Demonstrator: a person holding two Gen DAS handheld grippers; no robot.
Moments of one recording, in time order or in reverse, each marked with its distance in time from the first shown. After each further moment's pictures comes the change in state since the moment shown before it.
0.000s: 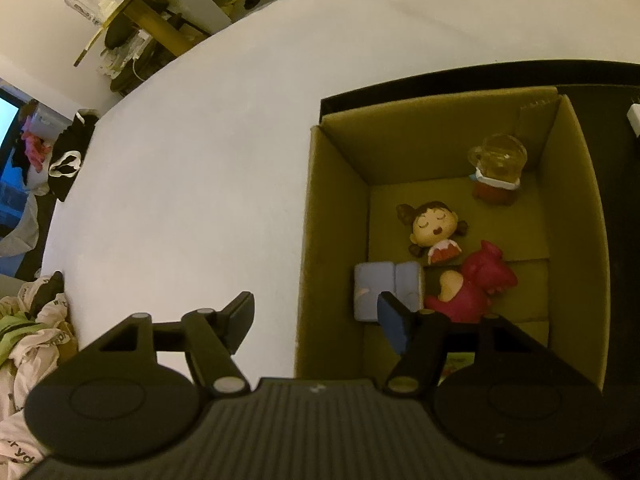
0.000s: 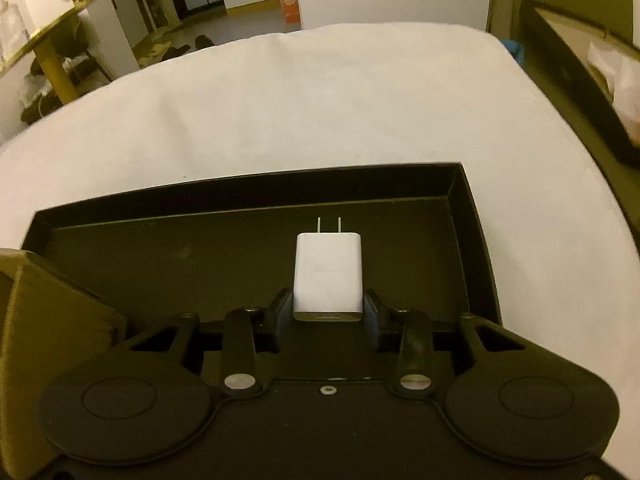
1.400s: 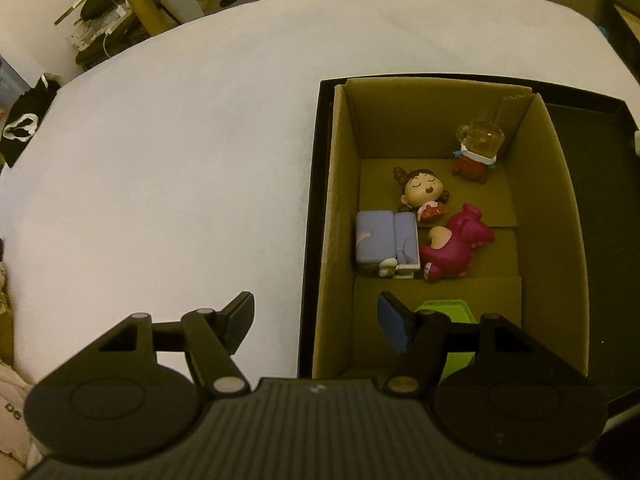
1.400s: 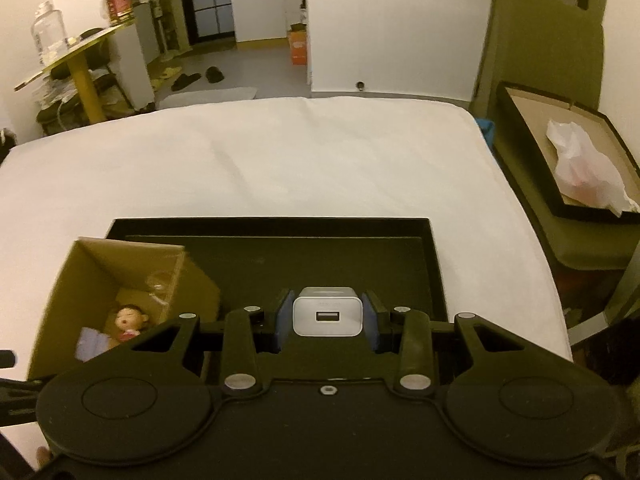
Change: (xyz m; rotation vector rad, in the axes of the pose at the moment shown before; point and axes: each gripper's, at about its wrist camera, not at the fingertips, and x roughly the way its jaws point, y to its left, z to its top) left arm 0.001 0.056 -0.050 -0.097 -0.067 -0.259; right arm -0.117 0.057 -0.004 -0.088 -0.117 -0.046
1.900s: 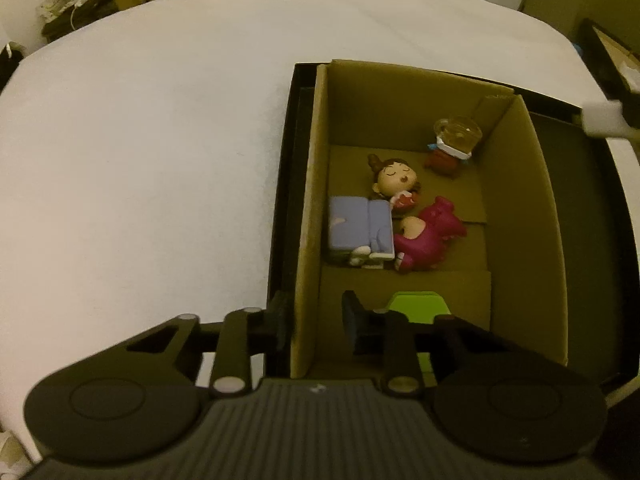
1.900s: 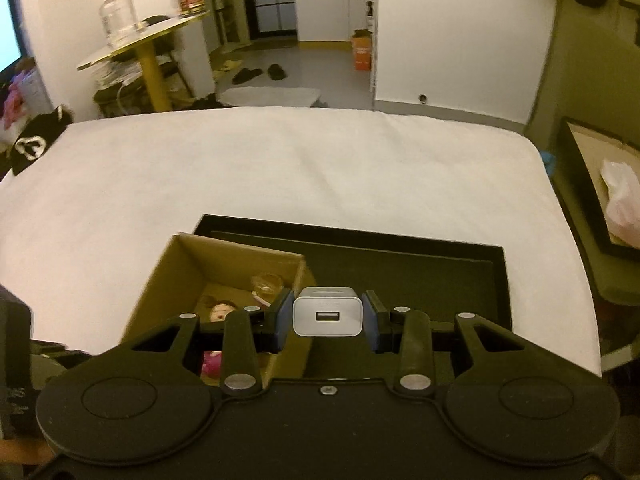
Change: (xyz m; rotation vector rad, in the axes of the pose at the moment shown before) left arm 0.015 0.019 -0.007 -0.043 0.020 -0.180; right arm -0.028 0.065 0.014 -0.117 -0.012 0.116
